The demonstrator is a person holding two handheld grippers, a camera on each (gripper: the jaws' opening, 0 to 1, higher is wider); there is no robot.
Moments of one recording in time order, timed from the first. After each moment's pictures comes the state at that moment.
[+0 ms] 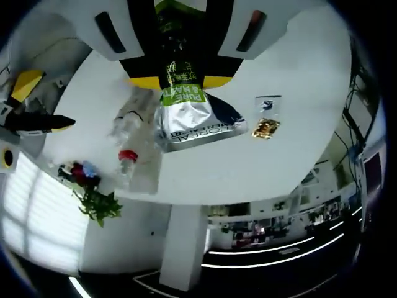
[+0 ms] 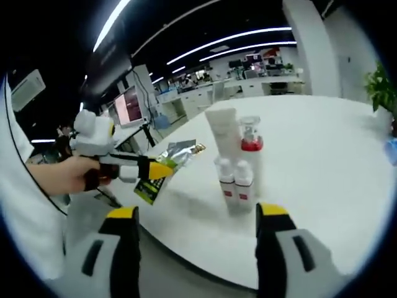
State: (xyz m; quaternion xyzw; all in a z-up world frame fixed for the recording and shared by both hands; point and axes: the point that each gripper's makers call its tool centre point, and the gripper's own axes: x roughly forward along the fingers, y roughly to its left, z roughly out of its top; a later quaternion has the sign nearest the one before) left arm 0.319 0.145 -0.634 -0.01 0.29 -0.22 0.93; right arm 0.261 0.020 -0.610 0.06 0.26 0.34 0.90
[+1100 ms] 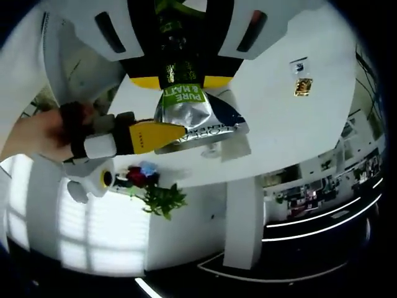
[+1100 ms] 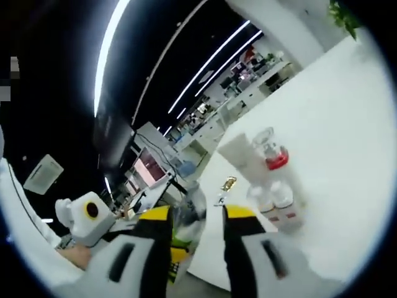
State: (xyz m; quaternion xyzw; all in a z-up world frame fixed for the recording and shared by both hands) left arm 0.264 0.080 -0.587 0.04 0.21 -0.39 0.90; right arm 0.295 0.049 -0.572 0.32 0.20 0.34 0.86
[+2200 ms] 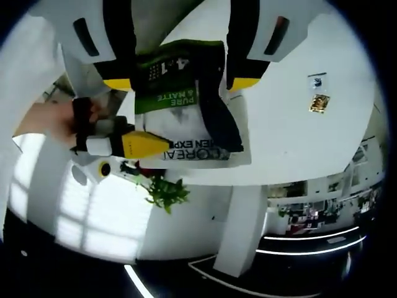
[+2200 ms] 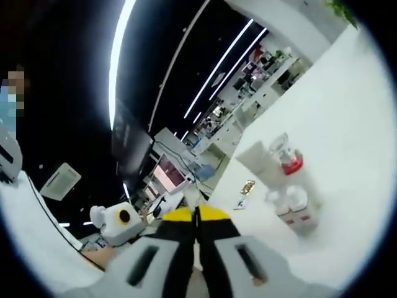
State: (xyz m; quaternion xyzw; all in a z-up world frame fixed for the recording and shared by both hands) left arm 0.263 0.087 -0.585 -0.05 0.23 -0.41 0.88; right arm 0.284 0.046 -0.539 0.35 0.16 0.40 0.83
